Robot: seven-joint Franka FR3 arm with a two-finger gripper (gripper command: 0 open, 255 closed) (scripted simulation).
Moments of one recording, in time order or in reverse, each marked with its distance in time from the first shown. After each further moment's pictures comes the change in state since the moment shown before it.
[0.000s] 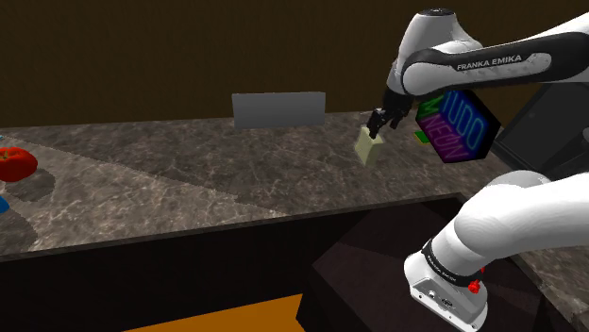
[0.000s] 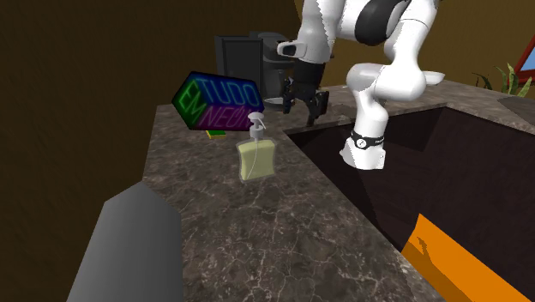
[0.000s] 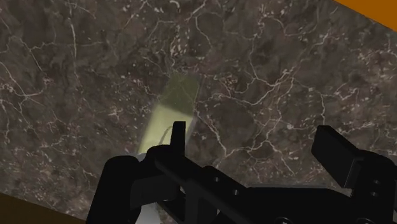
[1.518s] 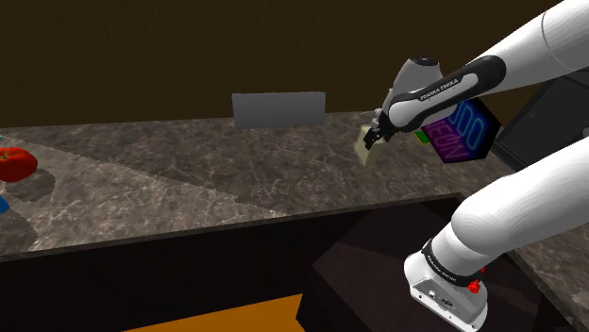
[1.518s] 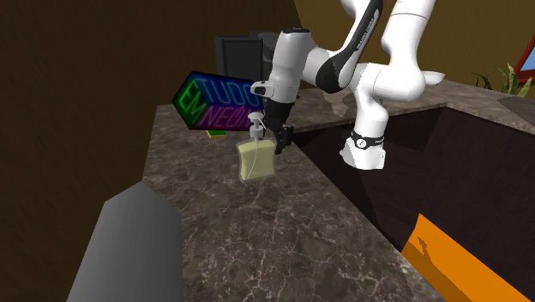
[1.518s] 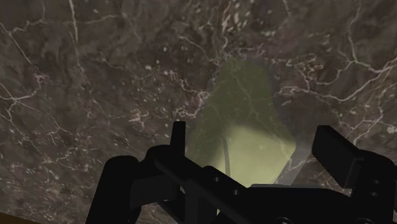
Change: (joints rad) arm -0.071 0.360 -0.152 -0.050 -0.072 0.514 -0.065
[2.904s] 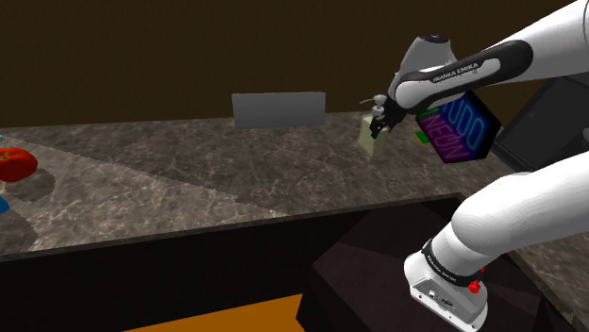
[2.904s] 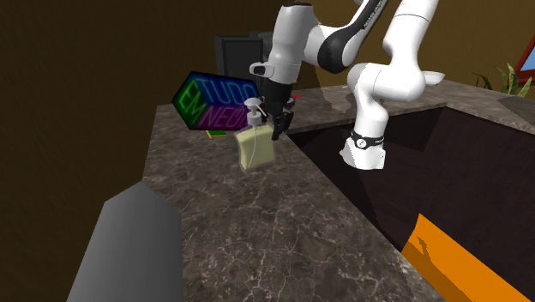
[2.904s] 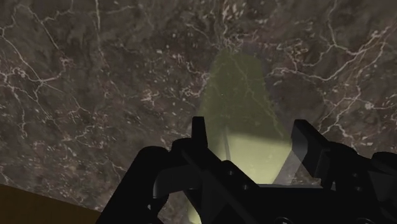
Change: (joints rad) arm 0.004 -0.122 0.015 0.056 0.016 -0.177 -0.016
